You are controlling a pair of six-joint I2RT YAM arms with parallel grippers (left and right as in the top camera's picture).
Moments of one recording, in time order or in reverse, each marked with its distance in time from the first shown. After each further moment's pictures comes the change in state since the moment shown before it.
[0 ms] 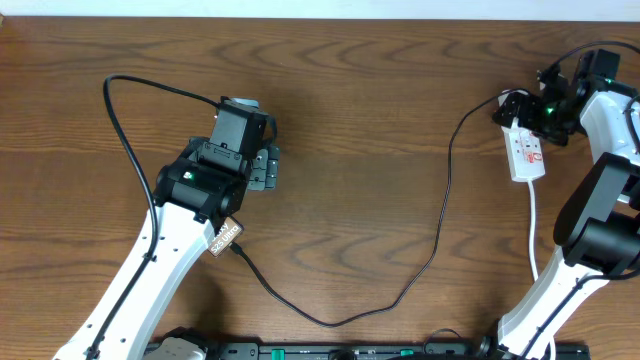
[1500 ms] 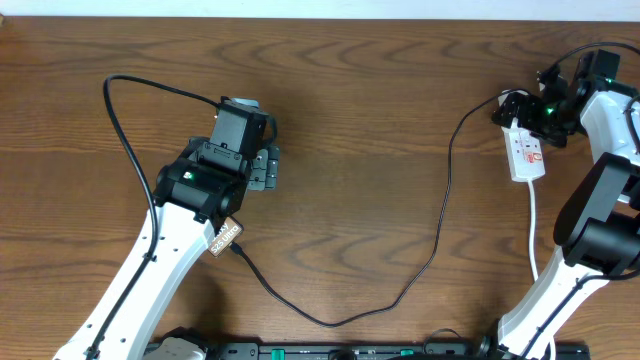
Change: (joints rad) left arm 0.000 0.000 0.000 0.000 0.000 0.000; right arm 0.000 0.000 0.002 -0.022 -0.019 0.012
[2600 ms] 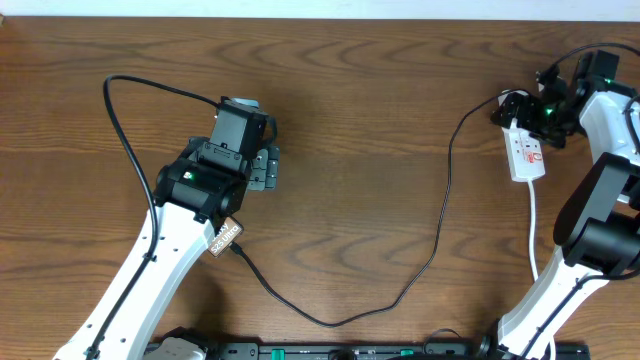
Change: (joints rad) left arm 0.000 0.000 0.000 0.000 0.000 0.000; right arm 0.002 0.000 -0.008 0.002 -0.007 0.005
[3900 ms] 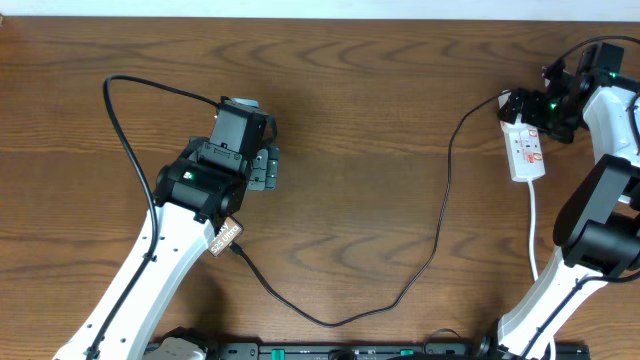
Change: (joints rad) left arm 0.000 0.000 0.000 0.000 0.000 0.000; right arm 0.002 -0.006 0.050 -0.029 0.074 0.013
